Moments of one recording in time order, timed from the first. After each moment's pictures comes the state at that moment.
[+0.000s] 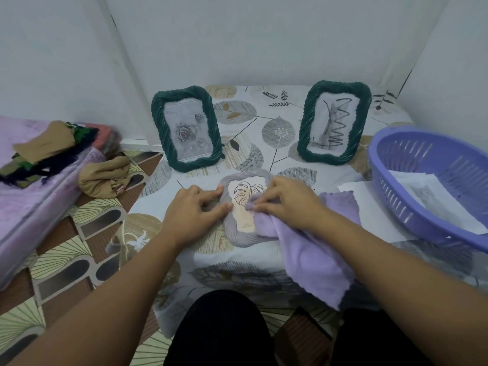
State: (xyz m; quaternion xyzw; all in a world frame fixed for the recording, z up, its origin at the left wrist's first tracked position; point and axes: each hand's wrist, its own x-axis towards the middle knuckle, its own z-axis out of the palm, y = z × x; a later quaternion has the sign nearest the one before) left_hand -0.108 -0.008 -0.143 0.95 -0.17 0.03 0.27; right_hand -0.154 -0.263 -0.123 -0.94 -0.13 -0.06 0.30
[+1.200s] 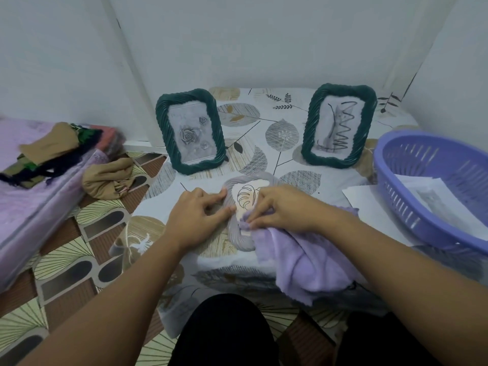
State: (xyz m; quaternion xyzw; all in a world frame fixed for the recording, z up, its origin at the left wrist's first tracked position) left_hand -0.109 -0.009 -0.143 0.94 -0.18 0.04 0.27; right_hand -0.150 -0.249 -0.102 -0.93 -0.21 0.06 0.28
